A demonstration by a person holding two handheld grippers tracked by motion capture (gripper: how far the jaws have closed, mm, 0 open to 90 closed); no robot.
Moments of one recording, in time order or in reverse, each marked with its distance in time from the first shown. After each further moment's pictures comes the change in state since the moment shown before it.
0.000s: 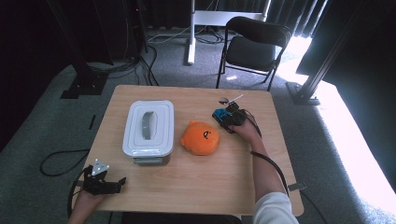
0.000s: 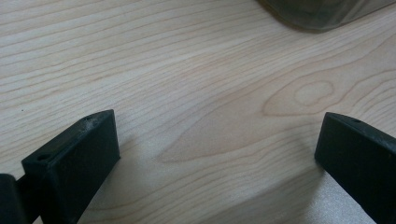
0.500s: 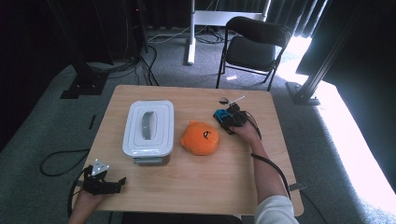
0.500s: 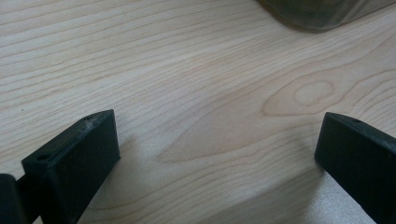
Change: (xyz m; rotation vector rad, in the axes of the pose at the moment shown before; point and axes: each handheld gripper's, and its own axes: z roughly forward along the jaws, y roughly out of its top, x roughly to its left) left arm 0.000 0.000 0.000 0.000 0.000 0.000; right arm 0.003 -0.006 -0.006 -0.004 0.011 0.040
